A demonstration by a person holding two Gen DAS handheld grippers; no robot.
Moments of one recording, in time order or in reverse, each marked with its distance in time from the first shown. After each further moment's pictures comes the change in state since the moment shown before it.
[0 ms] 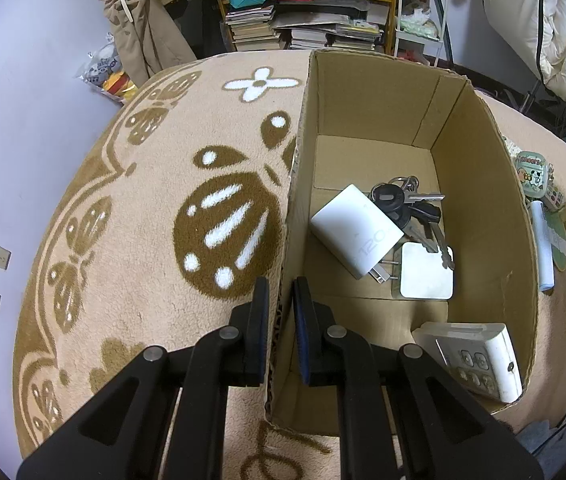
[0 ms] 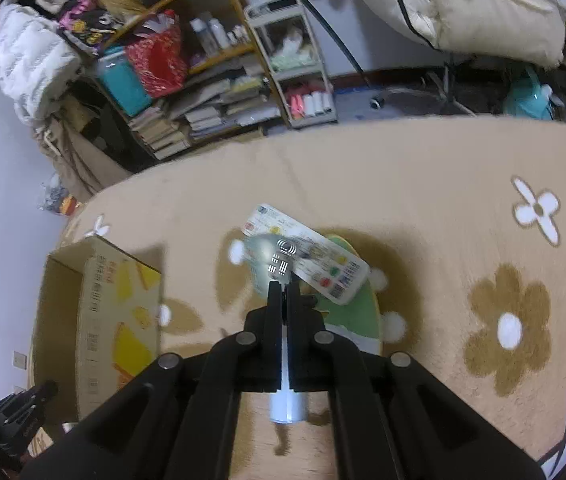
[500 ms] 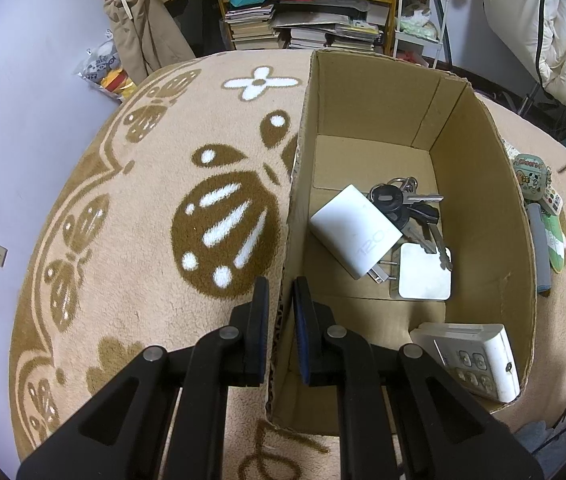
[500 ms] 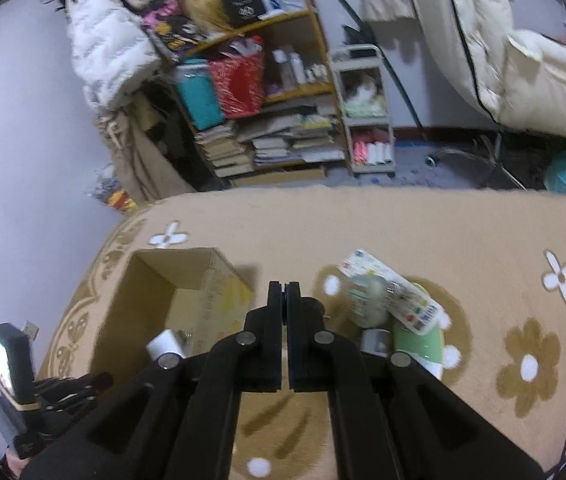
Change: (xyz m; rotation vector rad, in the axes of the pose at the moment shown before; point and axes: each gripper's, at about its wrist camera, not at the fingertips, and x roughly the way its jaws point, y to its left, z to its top) left arm 0.001 0.001 -0.001 -0.004 0.002 -0.011; right arm -0.050 0.086 -0.005 -0.175 -0.132 0.125
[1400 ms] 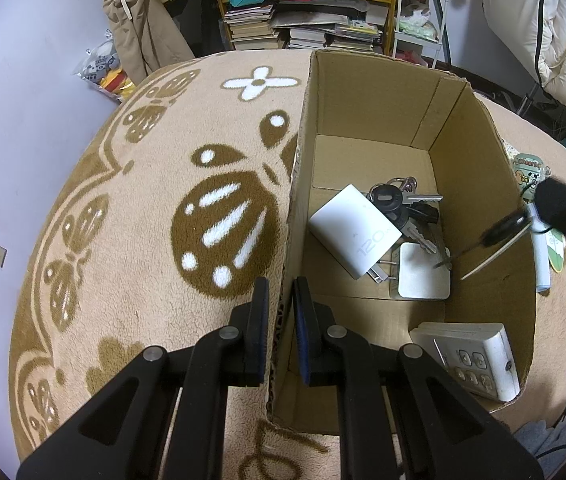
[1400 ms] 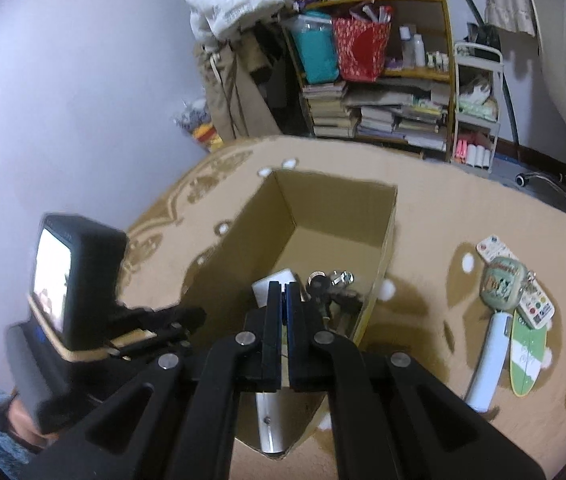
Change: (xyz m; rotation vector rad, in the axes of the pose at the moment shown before) left arm 0.000 -0.001 0.001 -0.002 0.001 -0.003; right arm 0.028 0.107 -0.056 -0.252 0.135 0.209
